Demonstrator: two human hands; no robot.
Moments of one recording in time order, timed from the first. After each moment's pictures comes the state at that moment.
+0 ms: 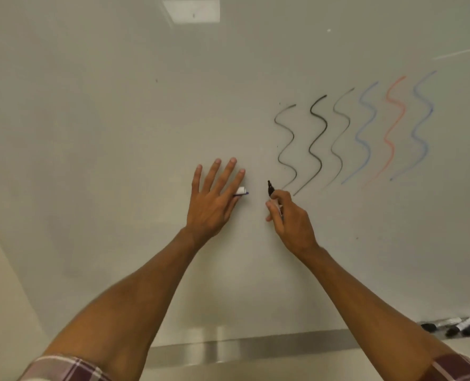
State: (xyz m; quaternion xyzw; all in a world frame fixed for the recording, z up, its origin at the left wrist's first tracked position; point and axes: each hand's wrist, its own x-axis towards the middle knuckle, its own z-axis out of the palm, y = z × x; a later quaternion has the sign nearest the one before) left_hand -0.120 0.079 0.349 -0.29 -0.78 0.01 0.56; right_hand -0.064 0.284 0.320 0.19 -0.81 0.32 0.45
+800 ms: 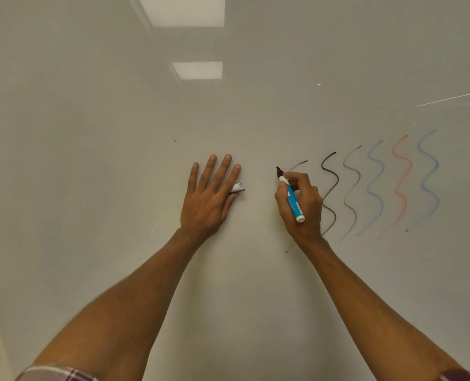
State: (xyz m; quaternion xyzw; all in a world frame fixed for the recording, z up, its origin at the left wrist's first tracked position) left_hand -0.156 0.050 0.457 -0.27 -0.73 0.05 0.62; right_hand -0.108 0.257 0.445 0.20 -0.63 0.36 0.66
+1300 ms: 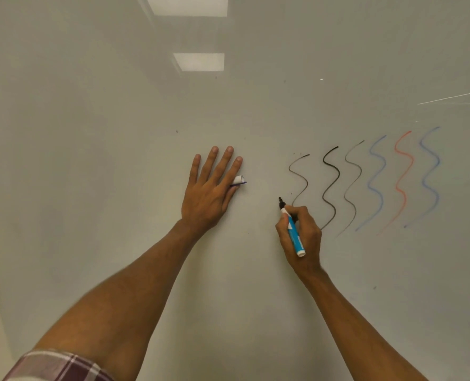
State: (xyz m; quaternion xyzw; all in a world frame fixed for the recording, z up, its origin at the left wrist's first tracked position) left_hand -0.156 0.052 0.456 -0.26 -0.74 0.05 0.62; right_hand -0.103 0.260 0.376 0.21 -0.66 0.36 0.62
